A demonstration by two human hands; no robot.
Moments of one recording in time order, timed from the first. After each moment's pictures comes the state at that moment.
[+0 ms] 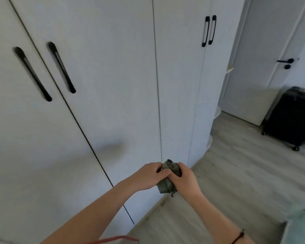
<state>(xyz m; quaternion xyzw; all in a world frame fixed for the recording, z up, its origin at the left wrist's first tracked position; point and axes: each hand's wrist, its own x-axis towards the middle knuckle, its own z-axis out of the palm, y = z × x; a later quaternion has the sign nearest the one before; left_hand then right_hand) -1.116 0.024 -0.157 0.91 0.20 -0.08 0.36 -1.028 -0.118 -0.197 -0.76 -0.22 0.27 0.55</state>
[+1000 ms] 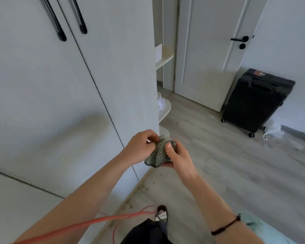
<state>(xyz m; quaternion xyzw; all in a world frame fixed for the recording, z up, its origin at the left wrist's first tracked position) -0.566 -0.078 -0.158 0.89 0.17 0.00 0.42 -0.517 -0.236 -0.210 -0.62 -0.11 0.30 0.71</state>
